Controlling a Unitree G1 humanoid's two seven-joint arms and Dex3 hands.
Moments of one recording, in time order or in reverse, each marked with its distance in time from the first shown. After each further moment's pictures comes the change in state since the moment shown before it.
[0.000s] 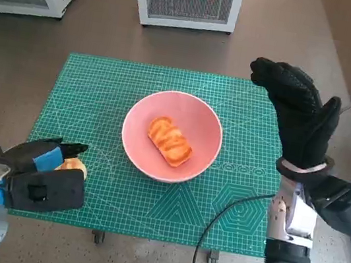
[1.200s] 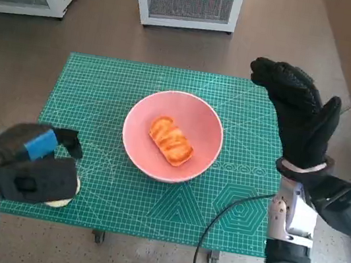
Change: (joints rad) left arm -0.076 -0.014 0.185 -0.045 -0.075 -0.126 0.042; right arm 0.000 0.000 -0.001 0.004 0.002 -0.001 0.006
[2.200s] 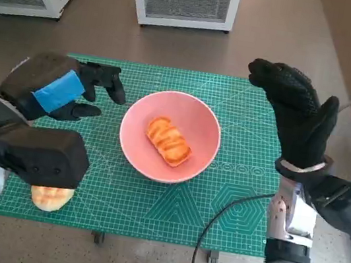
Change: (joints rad) left arm -0.376 -0.076 -0.054 0.000 -0.118 -0.123 0.035; right arm -0.002 -0.001 -0.003 0.004 0.007 0.007 0.012
